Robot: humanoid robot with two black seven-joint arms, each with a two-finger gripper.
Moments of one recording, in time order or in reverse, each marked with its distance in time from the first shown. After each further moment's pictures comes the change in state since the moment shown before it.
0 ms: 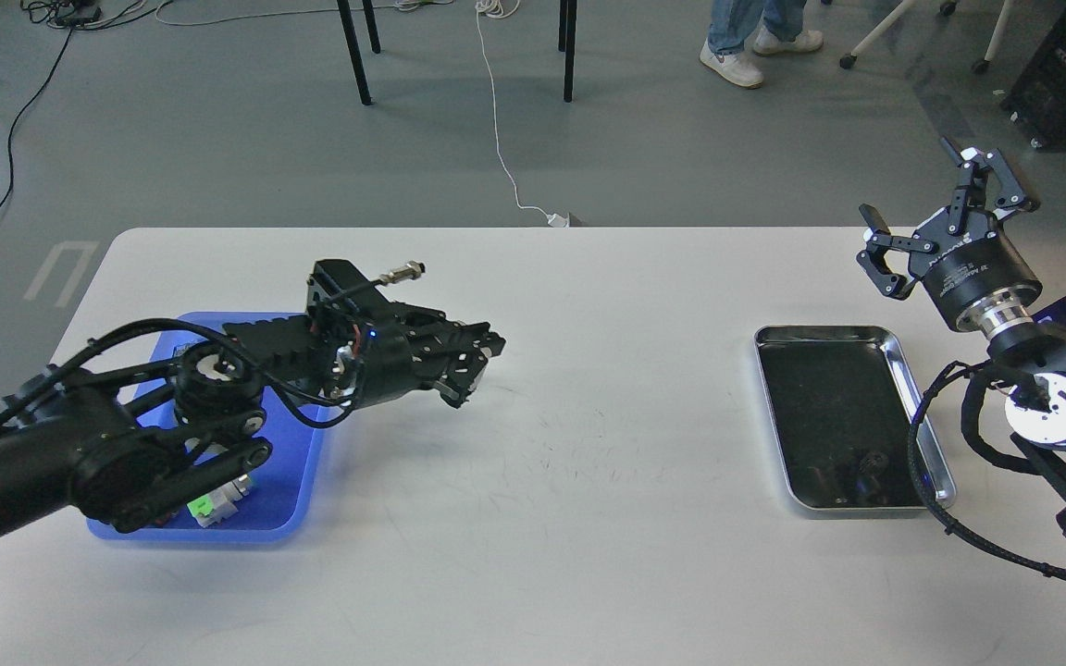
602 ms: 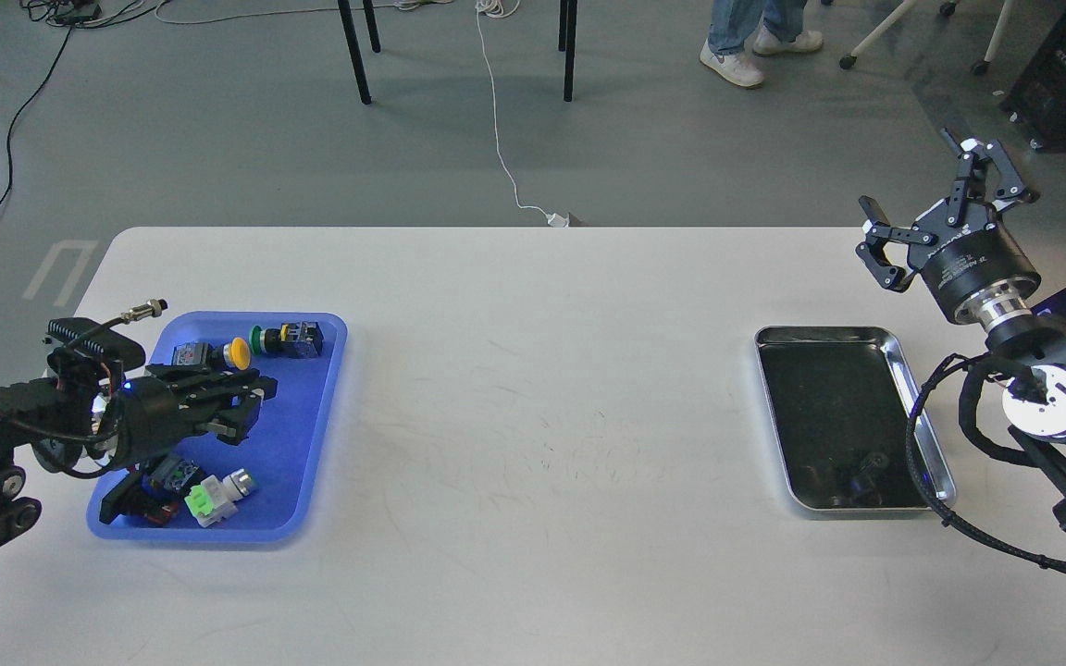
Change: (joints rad) left arm 0.219 0.279 0.010 0.115 -0.084 0.078 -0.106; right arm 0.018 0.004 -0.003 -0.007 -0.003 -0.008 0.000
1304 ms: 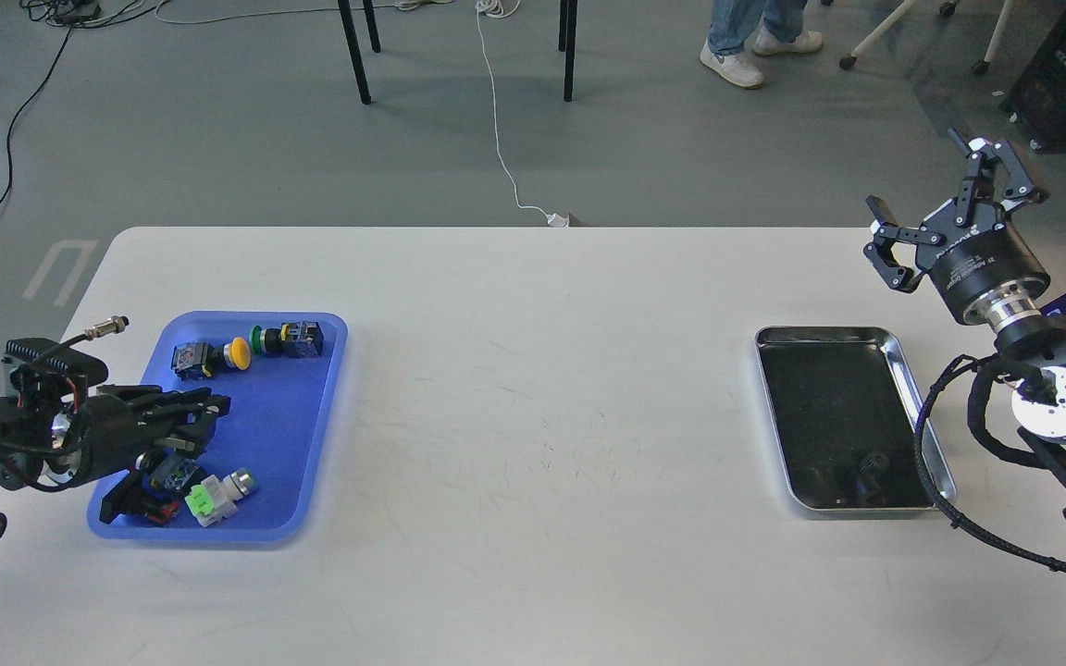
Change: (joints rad) left arm 0.027 0.001 -0.003 0.116 -0.015 0.010 -0.020; right arm -0.009 -0.021 0.000 0.006 0.000 0.003 0.000
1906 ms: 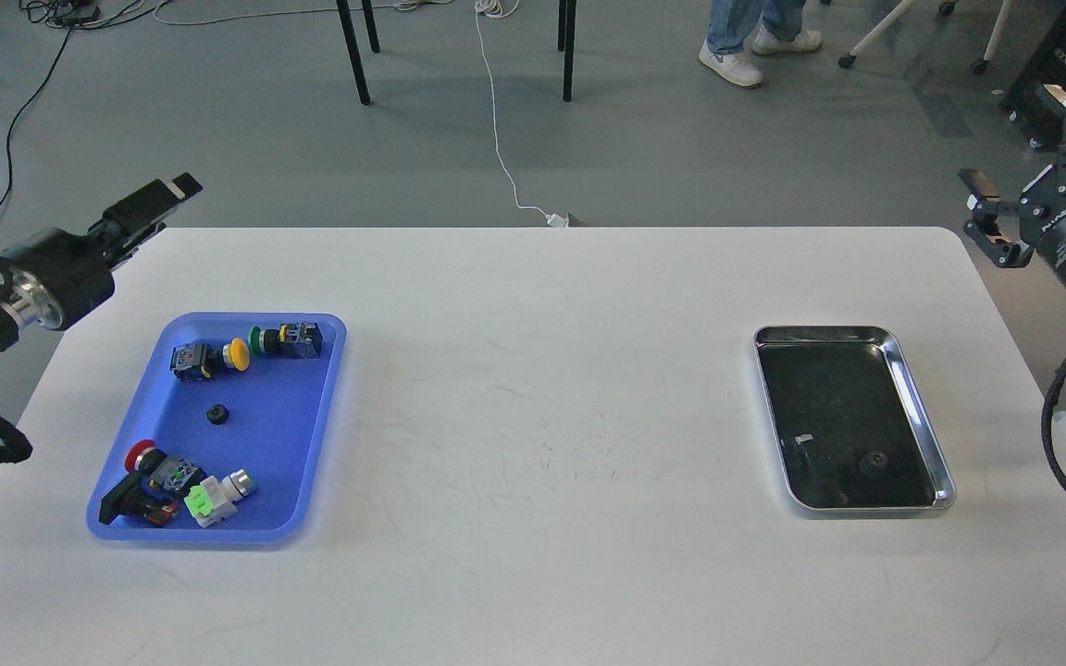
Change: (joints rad) left arm -0.197 0.001 -0.103 -0.001 -1.061 -0.056 -0.065; right arm 0.045 -0.264 -0.056 0.090 -0.140 0.011 -0.006
